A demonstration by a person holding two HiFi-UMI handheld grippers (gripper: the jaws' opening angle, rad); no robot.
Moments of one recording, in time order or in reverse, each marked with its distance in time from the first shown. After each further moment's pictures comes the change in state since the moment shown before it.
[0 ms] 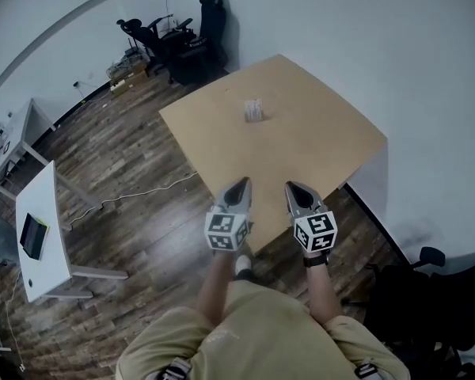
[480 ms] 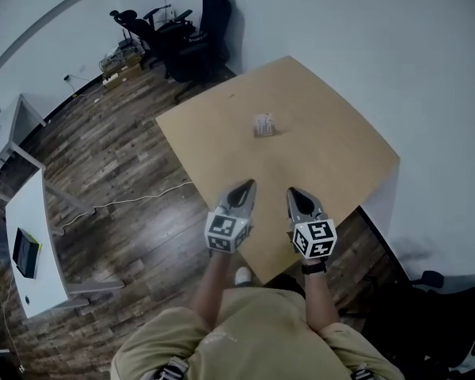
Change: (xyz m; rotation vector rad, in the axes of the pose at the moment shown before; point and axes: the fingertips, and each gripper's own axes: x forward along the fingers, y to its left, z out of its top) left arm 0.110 0.117 0.008 0.031 0.025 -0.103; right arm 0.153 -0.038 0.008 0.063 0.071 -0.053
